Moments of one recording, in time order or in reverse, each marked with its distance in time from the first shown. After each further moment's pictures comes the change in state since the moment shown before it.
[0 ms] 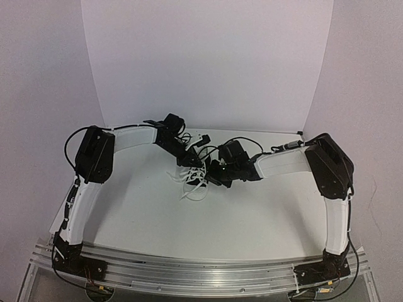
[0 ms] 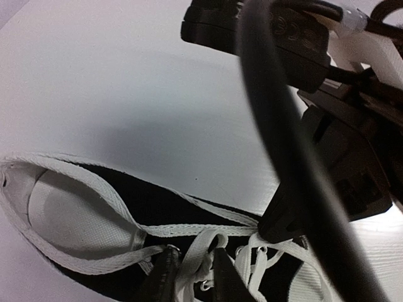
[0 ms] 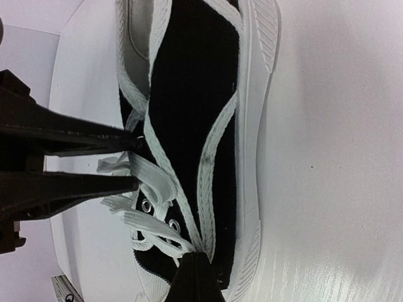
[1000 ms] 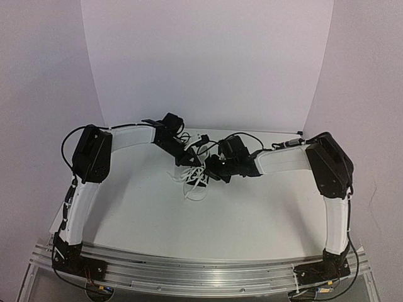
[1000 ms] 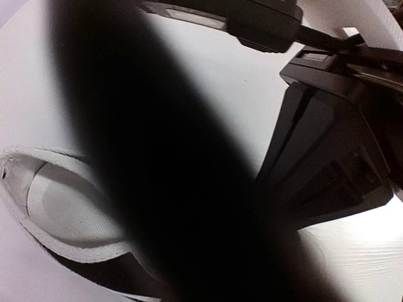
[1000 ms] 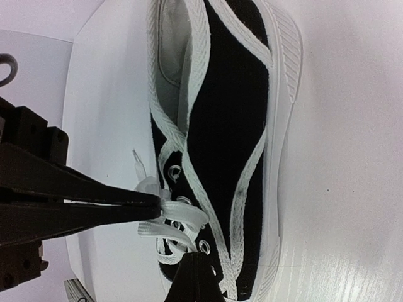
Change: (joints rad) left arm -0.002 -0.038 -0.039 -0.005 -0.008 0.002; right arm -0.013 0.008 0.047 0.002 -0.027 0.009
